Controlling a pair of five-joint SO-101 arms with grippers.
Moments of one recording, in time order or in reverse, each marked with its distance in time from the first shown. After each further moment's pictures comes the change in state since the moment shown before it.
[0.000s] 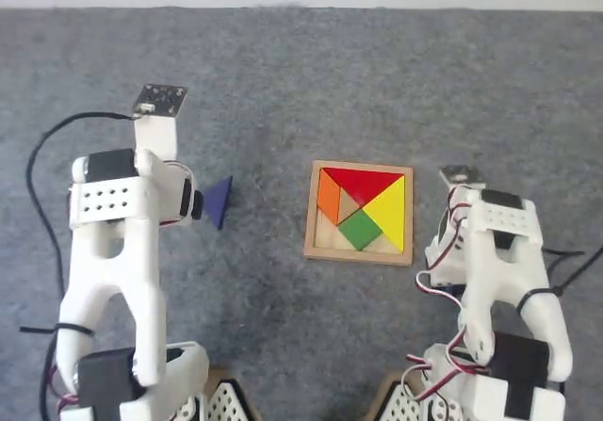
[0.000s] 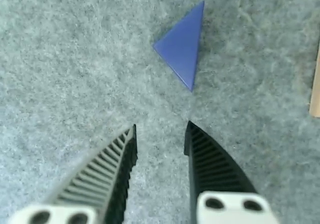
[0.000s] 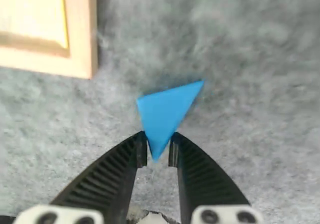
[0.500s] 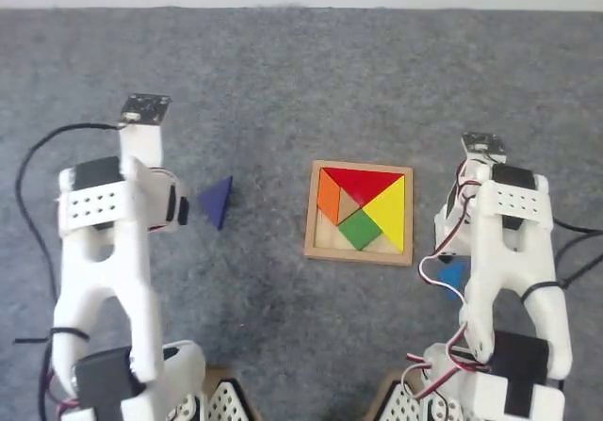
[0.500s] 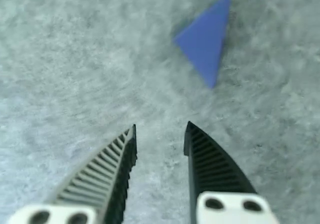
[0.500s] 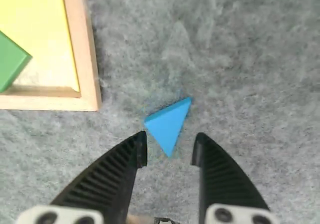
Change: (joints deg) left arm -6.5 0.0 2.7 -2.6 -4.2; right arm 0.0 0.4 -10.3 4.2 -7.5
